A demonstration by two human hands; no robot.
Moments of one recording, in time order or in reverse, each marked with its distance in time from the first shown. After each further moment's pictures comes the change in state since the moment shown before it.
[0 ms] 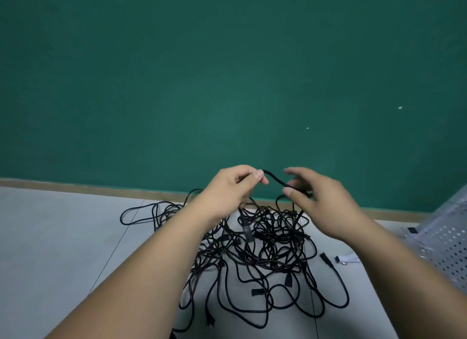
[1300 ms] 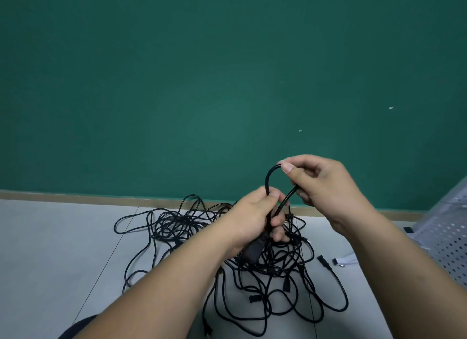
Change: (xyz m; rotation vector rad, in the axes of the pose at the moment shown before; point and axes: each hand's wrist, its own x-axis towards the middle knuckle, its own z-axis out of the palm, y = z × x) left_hand -0.008 0.005 0.063 -0.332 -0.228 -0.180; right_hand 0.020 -0.010 -0.012 0.735 0.121 0.093
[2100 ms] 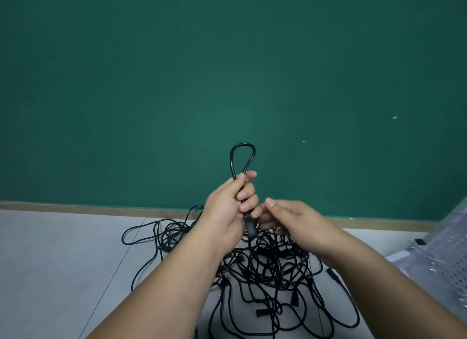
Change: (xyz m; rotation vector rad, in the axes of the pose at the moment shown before) left_hand 0.004 0.032 -0.027 -0.600 0.283 0.144; right_hand -0.016 0.021 0.029 -0.154 -0.374 0.199
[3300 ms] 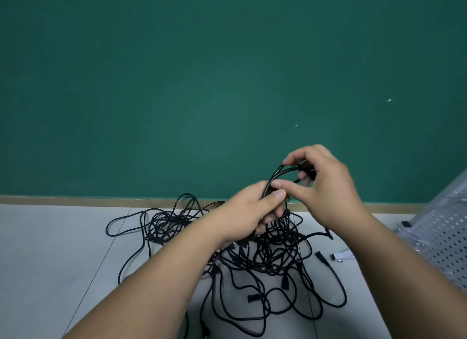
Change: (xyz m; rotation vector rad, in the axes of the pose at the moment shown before) left_hand 0.012 -0.030 -0.014 0.851 -0.413 -0.038; right_hand 0.003 -0.007 -0.040 -0.437 0.561 -0.411
